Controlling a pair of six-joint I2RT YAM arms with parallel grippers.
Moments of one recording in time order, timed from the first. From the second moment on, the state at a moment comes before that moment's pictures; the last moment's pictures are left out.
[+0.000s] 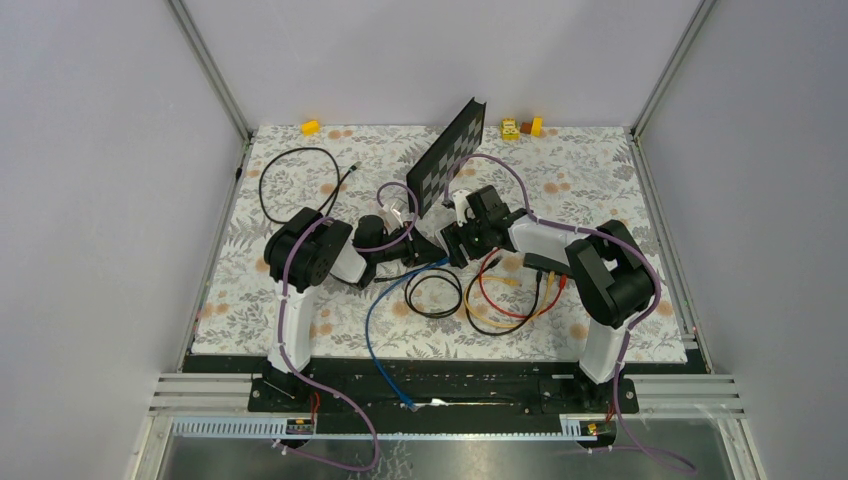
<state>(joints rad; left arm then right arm) -0.44 2.16 0.77 1.09 0.72 -1.08 0.56 1.85 1.10 -0.23 -0.19 -0.04</state>
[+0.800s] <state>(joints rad) -0.44 2.15 0.75 1.09 0.72 -1.07 0.57 1.84 1.07 -0.20 -0.18 -0.03</state>
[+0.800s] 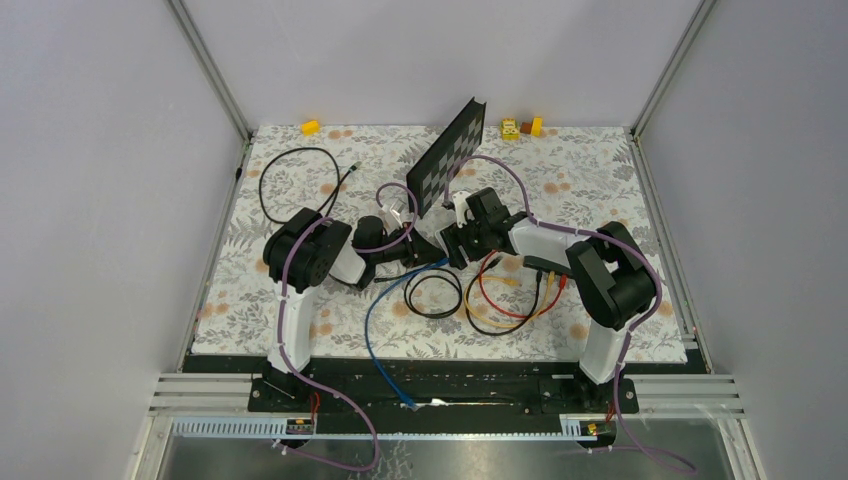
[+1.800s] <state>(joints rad) -0.43 2.10 0.74 1.02 0.70 -1.03 0.56 1.84 1.07 -0.20 -0.20 0.01</state>
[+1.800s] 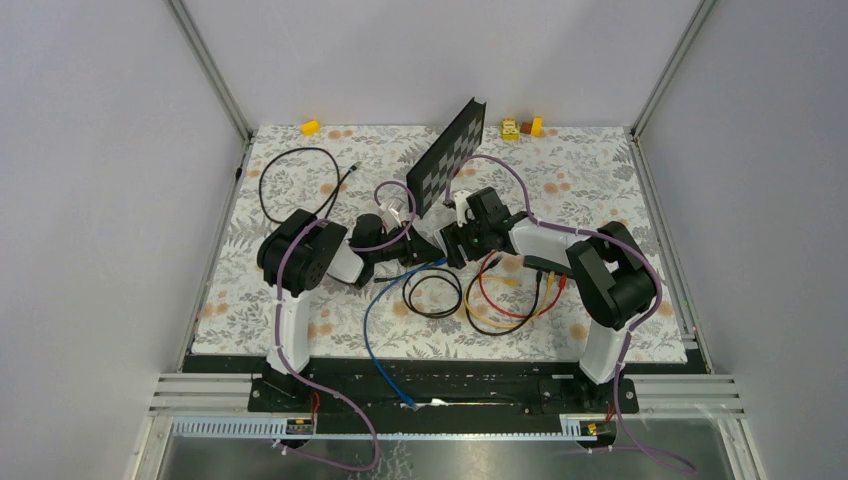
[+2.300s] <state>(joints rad) -0.43 2.07 0.74 0.97 0.69 -0.95 0.56 1.84 1.07 -0.18 -0.22 -0.01</state>
